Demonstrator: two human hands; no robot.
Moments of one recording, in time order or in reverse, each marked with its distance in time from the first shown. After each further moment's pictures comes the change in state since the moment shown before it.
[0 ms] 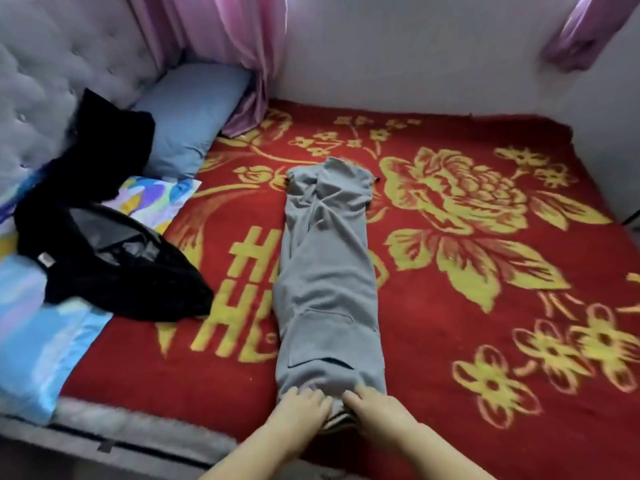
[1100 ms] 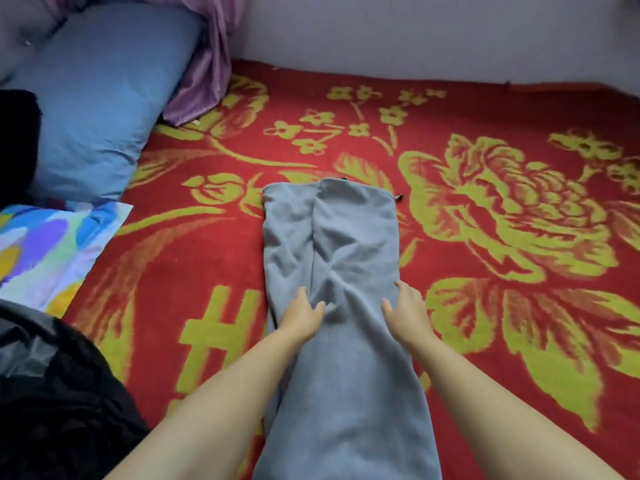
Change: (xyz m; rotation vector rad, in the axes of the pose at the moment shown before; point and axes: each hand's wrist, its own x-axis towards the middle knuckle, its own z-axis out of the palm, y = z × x) left_hand 0.322 -0.253 -0.061 -1.055 0.056 -0.675; right_hand 0.283 0.248 -0.108 0.776 0.403 0.887
